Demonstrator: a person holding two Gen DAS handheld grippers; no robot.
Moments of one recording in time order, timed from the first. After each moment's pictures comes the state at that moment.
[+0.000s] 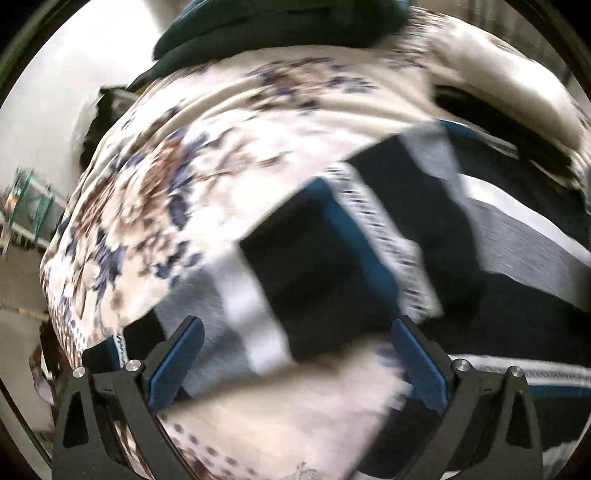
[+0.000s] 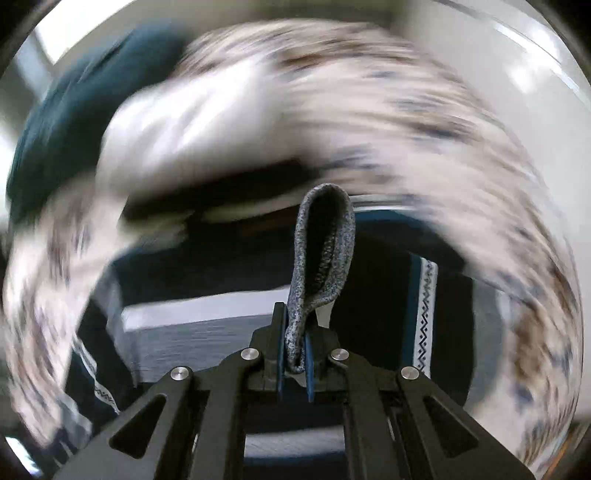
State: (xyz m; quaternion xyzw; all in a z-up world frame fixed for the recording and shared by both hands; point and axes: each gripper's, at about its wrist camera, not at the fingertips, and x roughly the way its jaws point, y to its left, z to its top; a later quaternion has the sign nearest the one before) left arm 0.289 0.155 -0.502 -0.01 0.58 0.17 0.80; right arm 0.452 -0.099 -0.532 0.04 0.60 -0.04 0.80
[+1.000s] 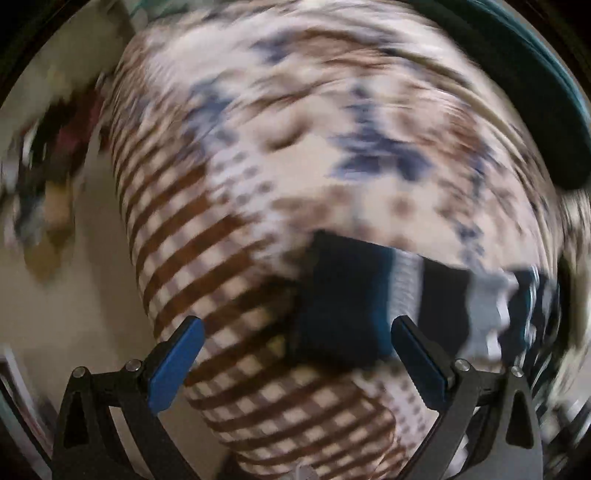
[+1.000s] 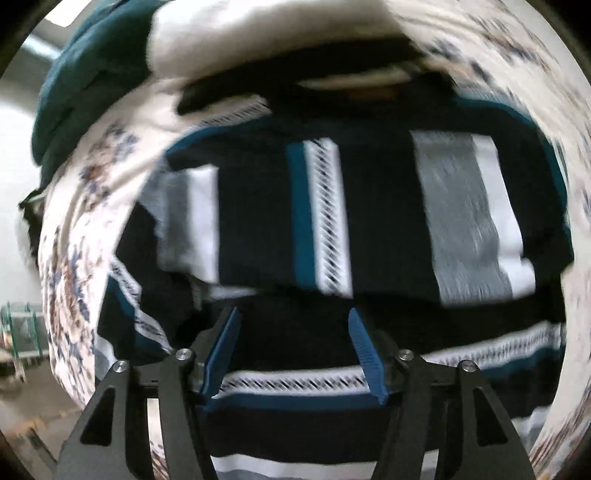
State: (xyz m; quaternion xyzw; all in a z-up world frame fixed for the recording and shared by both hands) left arm 0.098 0.415 -0.515 -0.37 0.56 0.31 0.67; right arm 0.386 -0.092 -0.573 0.18 0.68 -0.01 0.71
